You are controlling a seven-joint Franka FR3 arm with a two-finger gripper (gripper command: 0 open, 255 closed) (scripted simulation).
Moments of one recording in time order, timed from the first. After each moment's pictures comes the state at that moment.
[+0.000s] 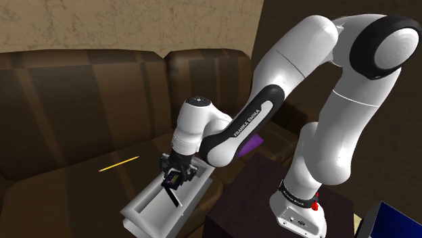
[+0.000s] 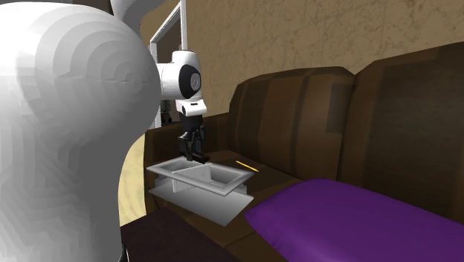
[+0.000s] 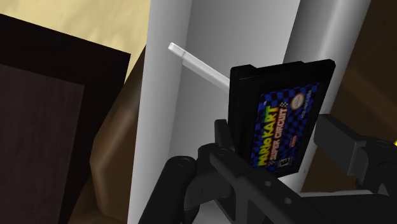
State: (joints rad) arm 0.32 -0.04 0.31 -2.62 0.06 2.78 1.77
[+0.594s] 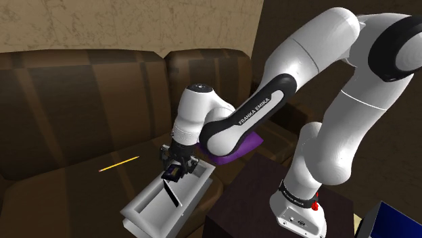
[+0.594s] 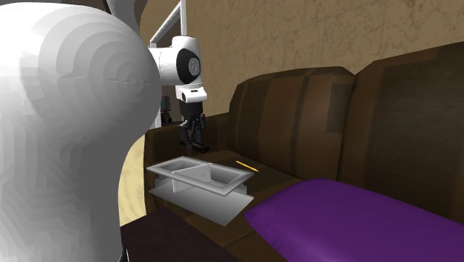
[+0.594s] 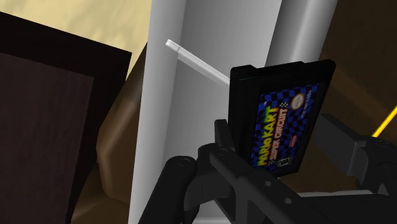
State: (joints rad) arm 0.33 -0.14 0.30 -2.60 0.11 2.67 1.73
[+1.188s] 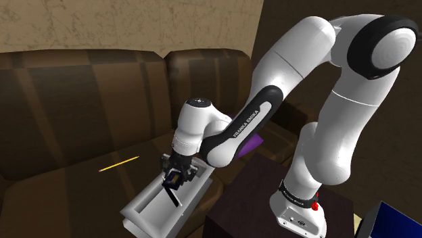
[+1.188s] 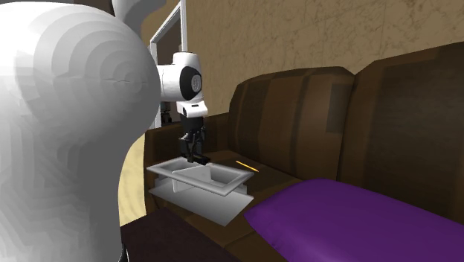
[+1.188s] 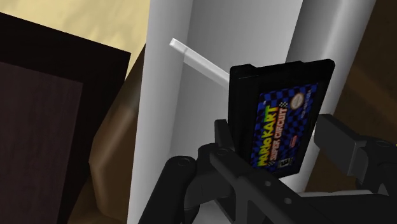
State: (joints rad) arm 0.32 -0.03 0.31 -2.62 0.05 2.80 1.76
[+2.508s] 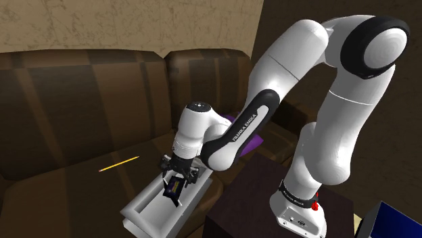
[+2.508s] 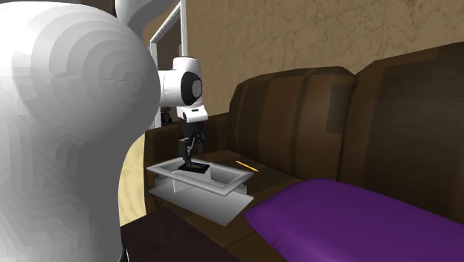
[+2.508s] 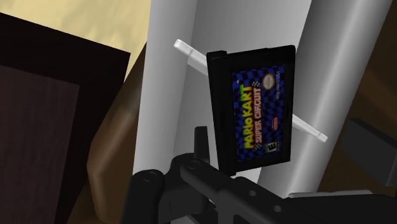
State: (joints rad) arm 0.31 0.00 0.31 -2.63 0.03 2.84 1.78
